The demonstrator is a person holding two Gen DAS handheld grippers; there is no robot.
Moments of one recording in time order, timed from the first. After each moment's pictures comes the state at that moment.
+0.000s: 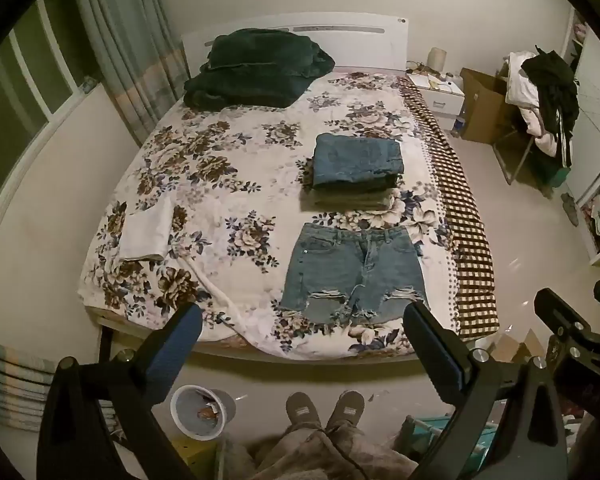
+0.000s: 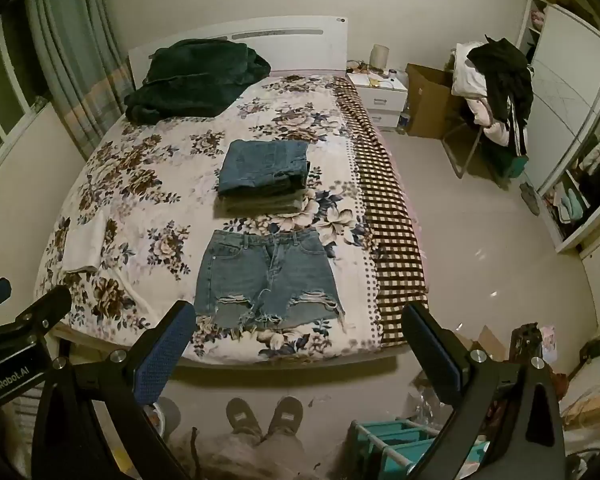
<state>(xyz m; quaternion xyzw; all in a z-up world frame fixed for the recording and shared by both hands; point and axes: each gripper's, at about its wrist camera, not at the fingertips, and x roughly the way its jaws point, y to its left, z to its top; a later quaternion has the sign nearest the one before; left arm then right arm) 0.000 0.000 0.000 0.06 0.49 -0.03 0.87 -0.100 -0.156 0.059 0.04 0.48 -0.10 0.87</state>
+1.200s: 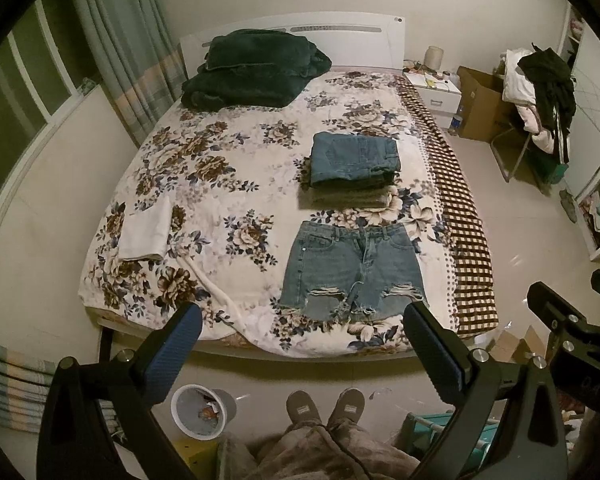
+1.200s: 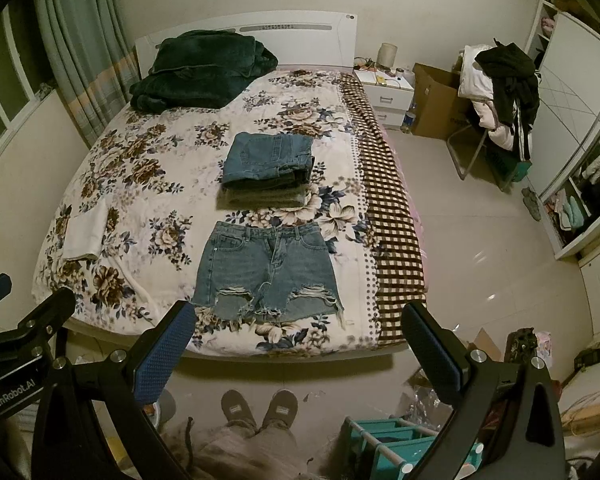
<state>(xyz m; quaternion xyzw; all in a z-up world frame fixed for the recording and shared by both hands) -0.007 -0.004 0.001 0.06 0.49 -0.03 0.87 -0.101 -0.147 0.060 0.02 0.50 -0.09 0.86</state>
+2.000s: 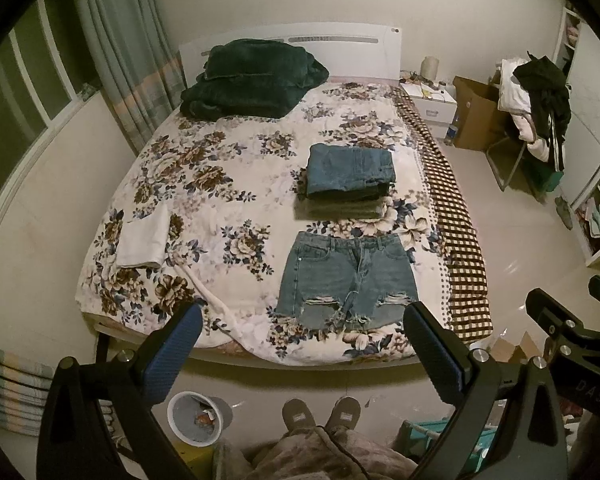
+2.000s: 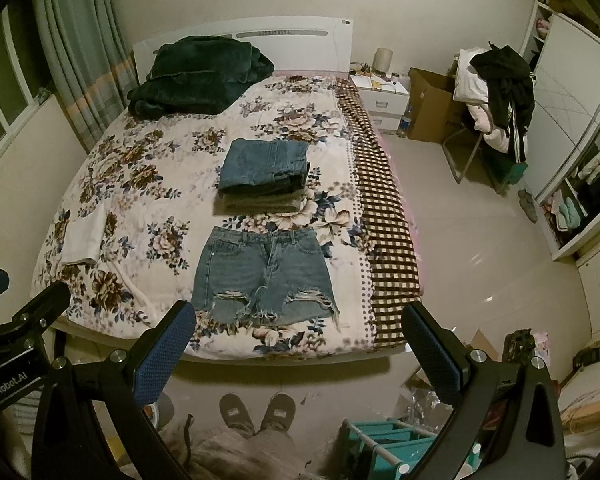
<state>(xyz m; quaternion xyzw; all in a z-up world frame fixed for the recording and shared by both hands) 0.002 -0.020 0.023 0.05 0.48 -0.04 0.87 -0.104 -0.160 0.072 0.02 0.49 -0.10 0.87</state>
